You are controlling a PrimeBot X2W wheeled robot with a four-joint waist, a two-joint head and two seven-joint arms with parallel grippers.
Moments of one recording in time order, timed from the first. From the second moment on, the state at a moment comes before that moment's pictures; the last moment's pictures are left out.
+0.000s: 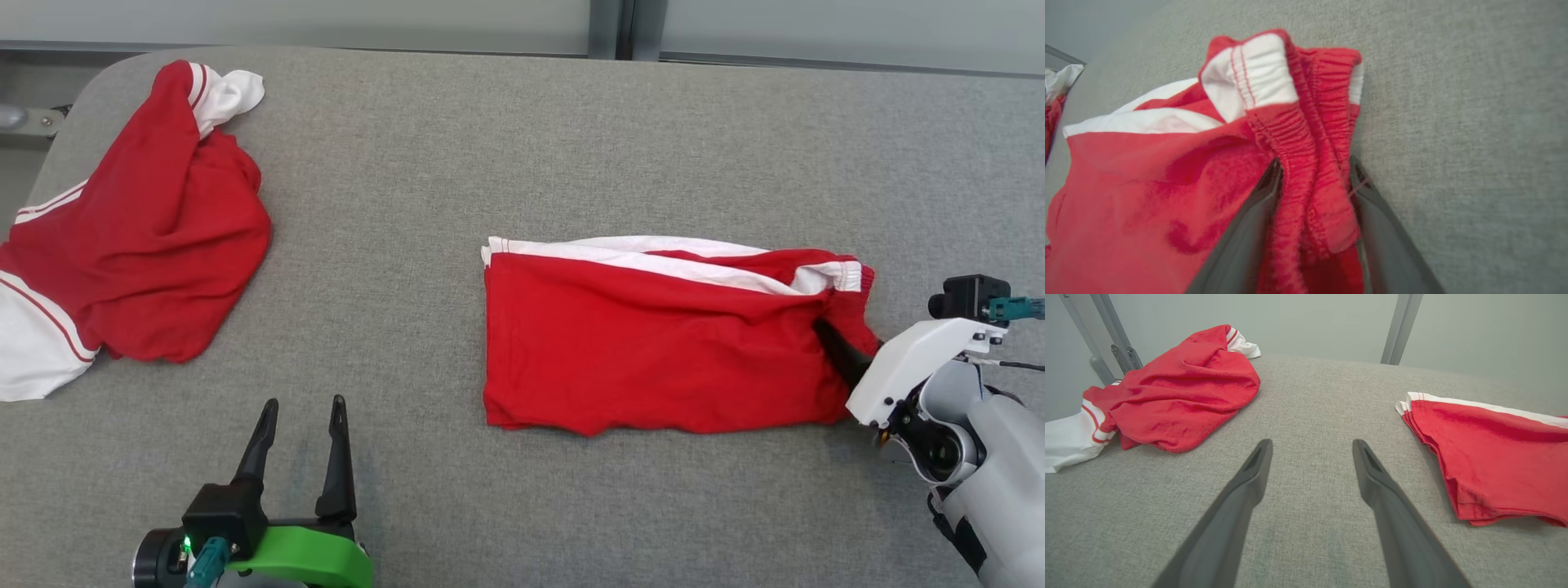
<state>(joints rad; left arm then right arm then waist) -0.01 0.16 -0.26 0.16 -0.32 0.10 -0.26 -0.46 -0.37 0.30 0.66 0.86 0.13 0.19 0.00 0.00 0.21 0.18</state>
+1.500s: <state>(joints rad) 0.01 0.07 -0.18 0.26 -0.20 -0.04 -0.26 -0.51 -0.09 0.15 0.43 0.68 0.13 0.44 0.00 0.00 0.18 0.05</state>
